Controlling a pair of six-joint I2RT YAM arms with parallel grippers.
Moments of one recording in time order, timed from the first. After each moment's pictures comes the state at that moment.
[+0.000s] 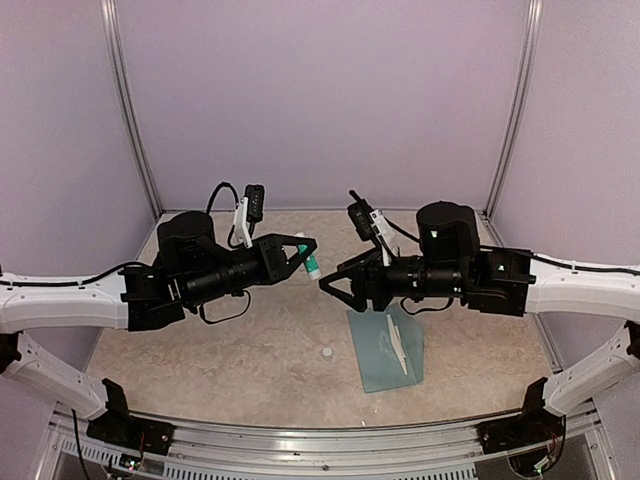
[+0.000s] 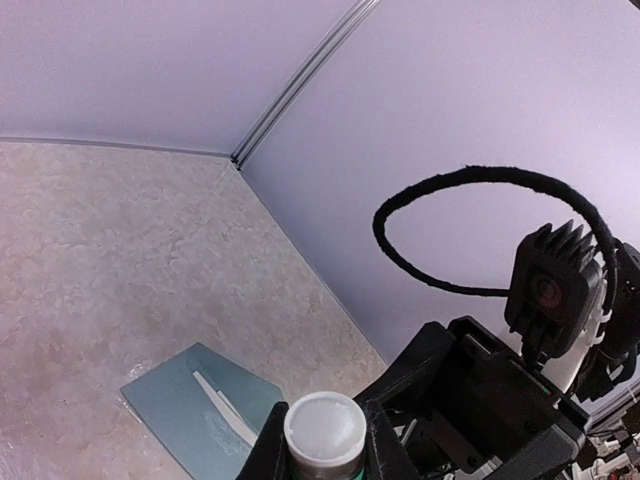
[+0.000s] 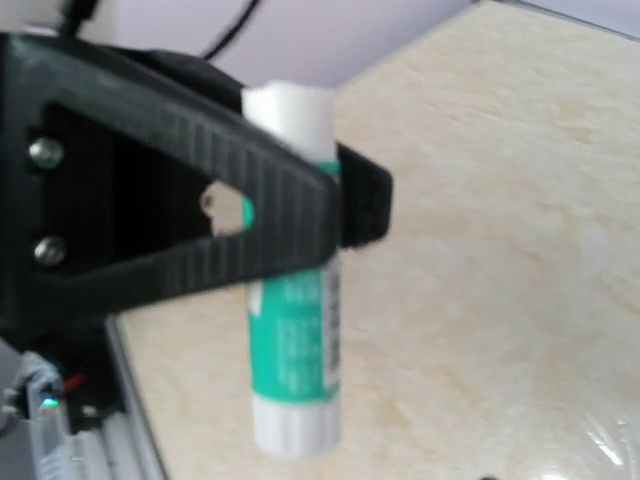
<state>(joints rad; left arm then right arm) -1.03 1.28 0.87 0.35 -0.05 -0.69 1.06 1.29 1.01 -0.02 -0.15 0.33</state>
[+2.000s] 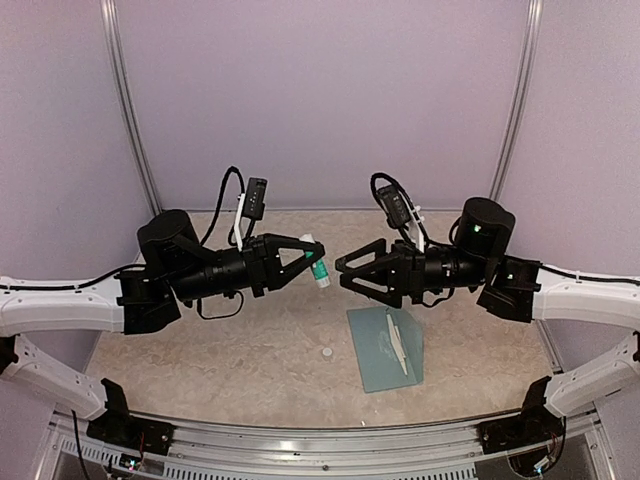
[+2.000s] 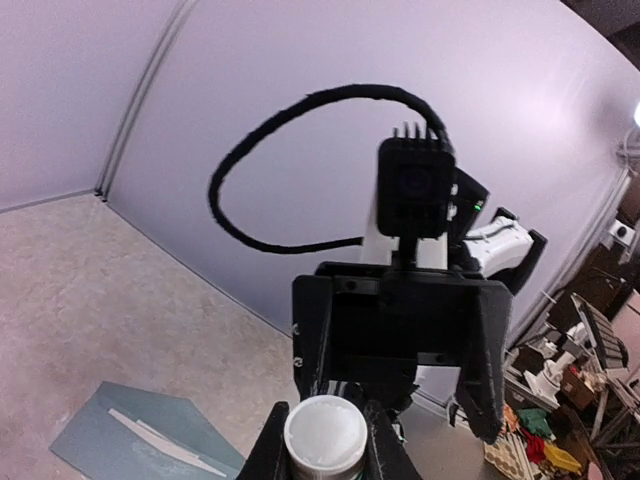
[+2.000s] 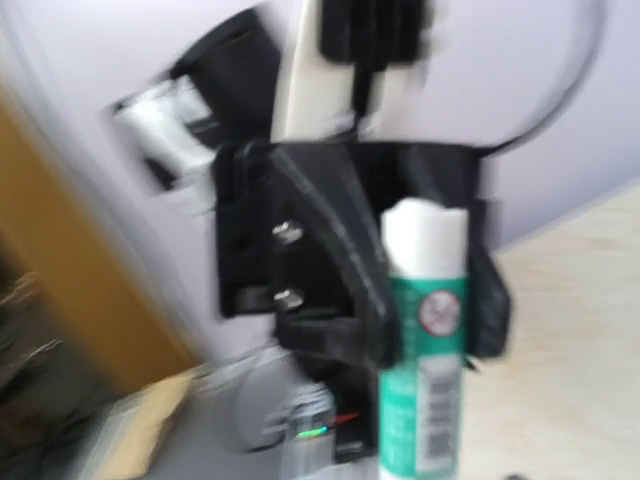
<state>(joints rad) -1.01 1.25 0.83 0.55 0.32 -0.55 0.93 1.23 0.85 0.45 -0.72 0.55</state>
